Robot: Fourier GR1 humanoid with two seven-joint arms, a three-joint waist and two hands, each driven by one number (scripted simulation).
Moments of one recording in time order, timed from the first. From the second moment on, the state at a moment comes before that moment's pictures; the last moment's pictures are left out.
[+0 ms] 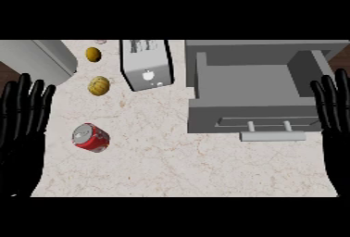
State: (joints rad) left arm 0.01 0.06 0.01 -2.10 0.01 -0.02 -0.01; right arm -0.02 -0.10 -0.01 -2.10 0.00 0.01 -0.01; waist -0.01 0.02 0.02
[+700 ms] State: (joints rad) left arm 0.17 0.00 0.02 -2.12 -0.28 0.62 0.31; right arm 0.05 -0.08 -0.08 -2.03 -0.03 -0.04 0.14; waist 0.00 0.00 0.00
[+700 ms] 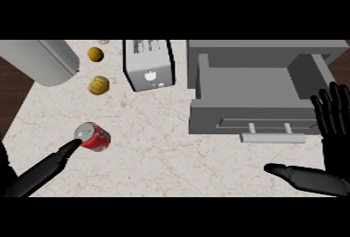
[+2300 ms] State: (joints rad) left arm 0.11 0.00 -0.15 -1.71 -0.21 0.99 0.19; right arm 0.17 -0.10 -0.19 -2.13 -0.10 0.04 0.15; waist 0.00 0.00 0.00
